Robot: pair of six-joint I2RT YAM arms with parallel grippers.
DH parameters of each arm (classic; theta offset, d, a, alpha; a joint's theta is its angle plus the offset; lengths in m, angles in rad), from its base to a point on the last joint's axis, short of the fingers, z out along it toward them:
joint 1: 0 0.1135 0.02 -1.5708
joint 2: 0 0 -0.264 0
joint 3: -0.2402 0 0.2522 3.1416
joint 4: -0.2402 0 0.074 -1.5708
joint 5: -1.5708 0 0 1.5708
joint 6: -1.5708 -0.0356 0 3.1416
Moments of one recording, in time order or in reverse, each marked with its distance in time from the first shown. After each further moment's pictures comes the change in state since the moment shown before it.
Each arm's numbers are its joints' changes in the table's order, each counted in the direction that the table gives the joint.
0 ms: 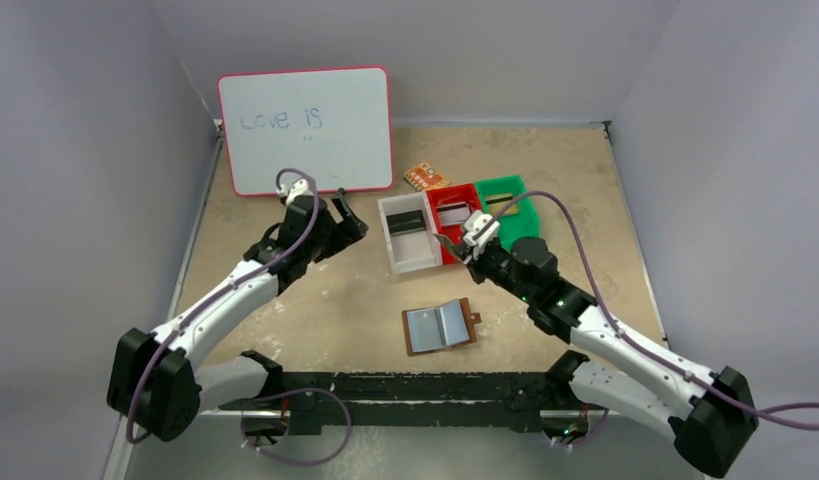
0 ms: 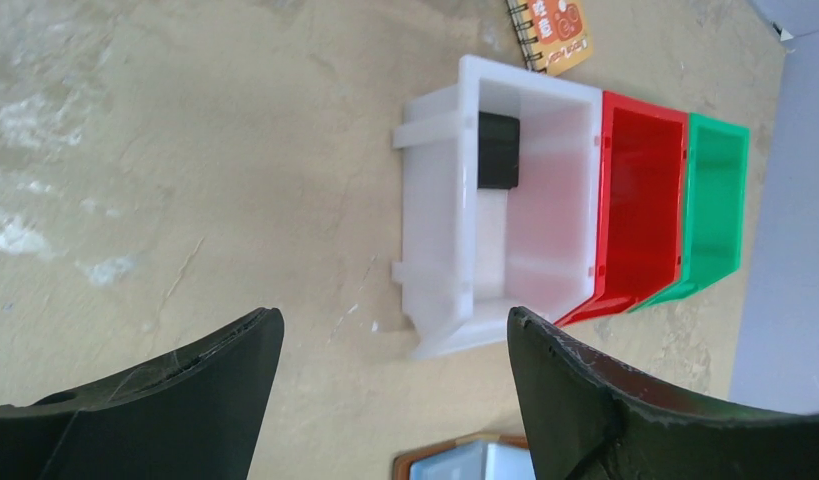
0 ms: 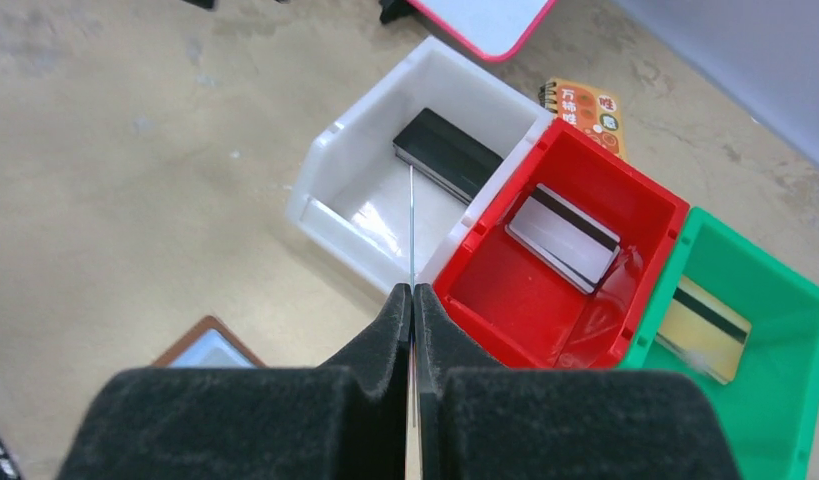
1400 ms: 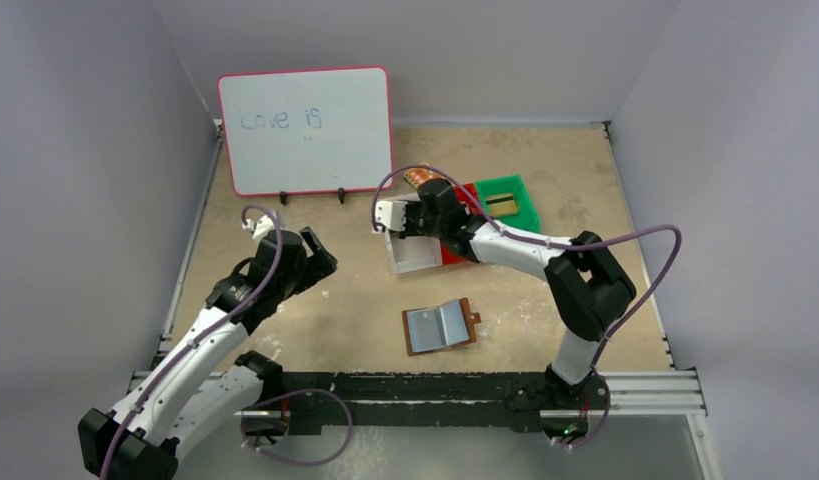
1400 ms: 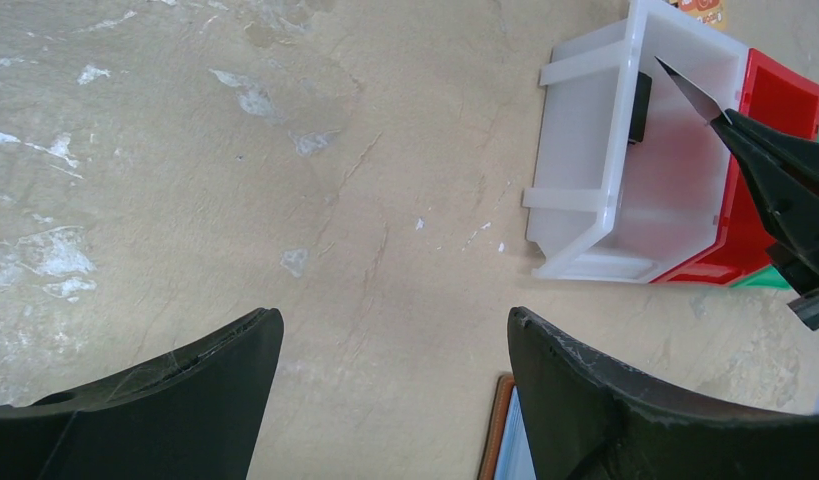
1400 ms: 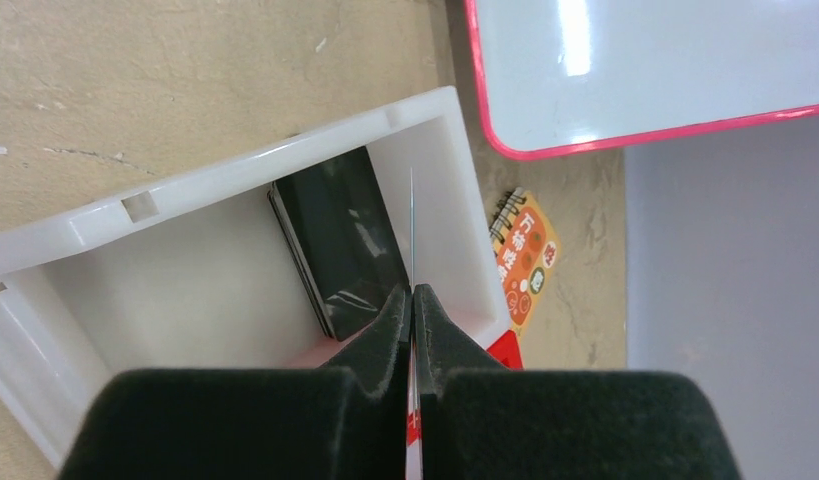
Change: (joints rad) left arm 0.000 -0.402 0.136 -0.387 0.116 0.032; right arm 0.000 0.927 -0.583 0.011 0.035 0.772
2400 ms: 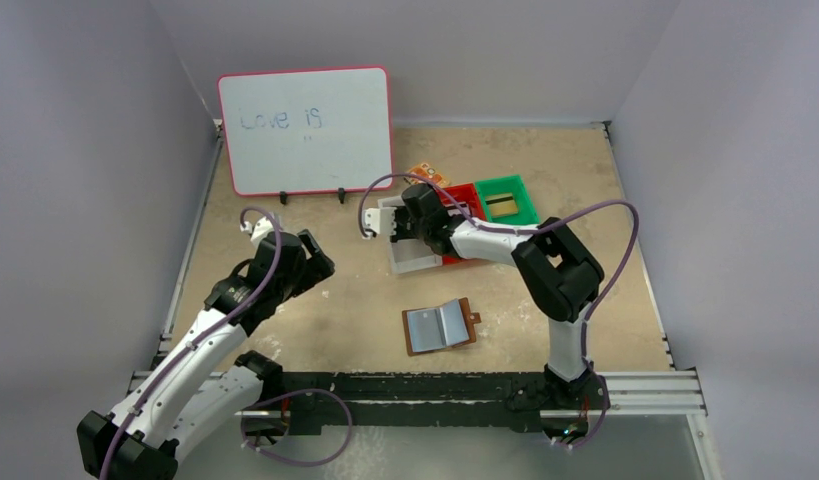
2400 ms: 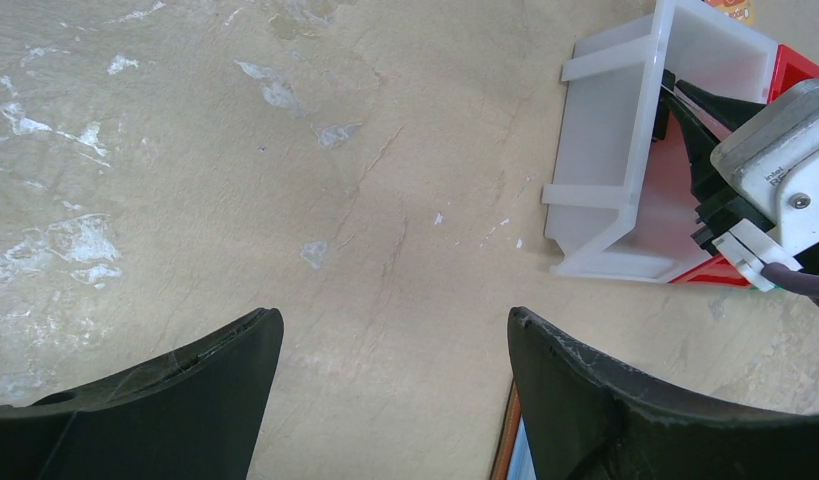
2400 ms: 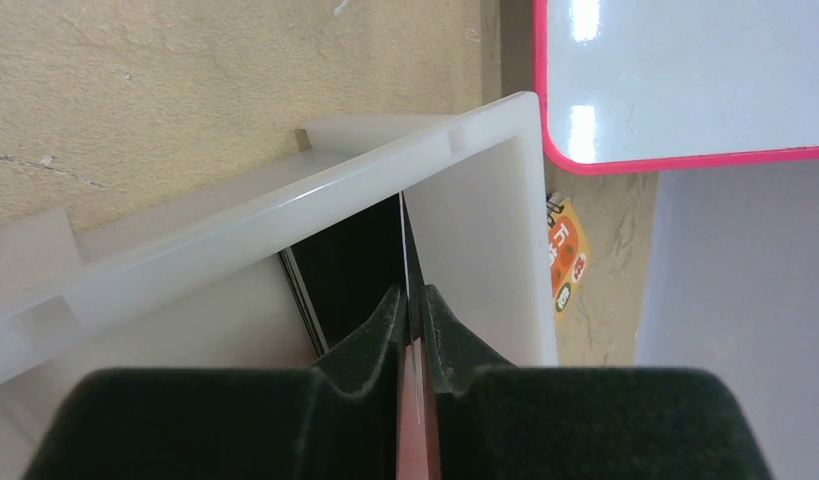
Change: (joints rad) left arm 0.000 -0.012 0.000 -0.043 0.019 0.000; right arm 0.020 0.195 -0.086 0.012 -0.090 0.074
